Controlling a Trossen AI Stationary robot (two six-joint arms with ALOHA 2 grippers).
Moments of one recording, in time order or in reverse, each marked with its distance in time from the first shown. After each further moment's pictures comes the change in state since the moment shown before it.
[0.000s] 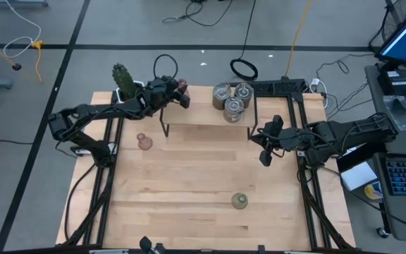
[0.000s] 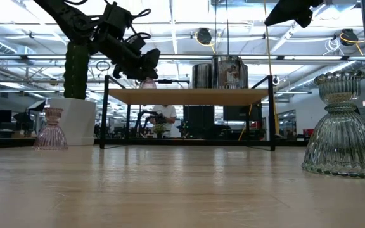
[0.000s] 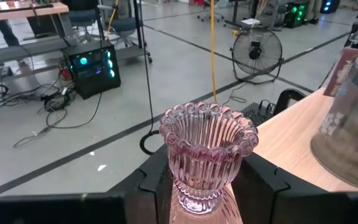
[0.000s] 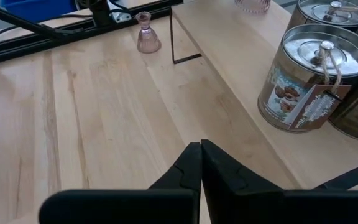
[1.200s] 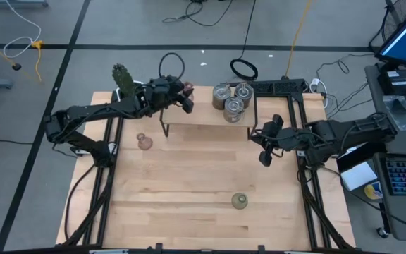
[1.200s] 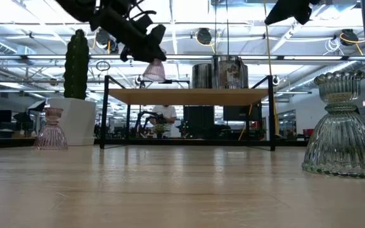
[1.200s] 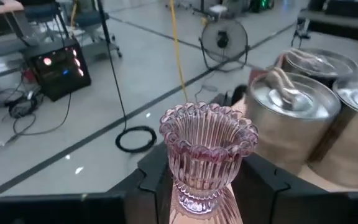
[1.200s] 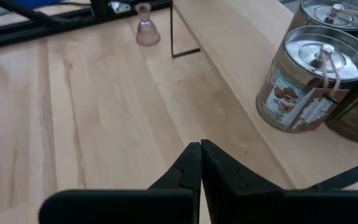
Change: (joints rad) left arm -0.102 -0.060 0.172 -0.277 0.028 0.001; right arm 0.000 0.035 0.054 -0.065 -0.005 -0.022
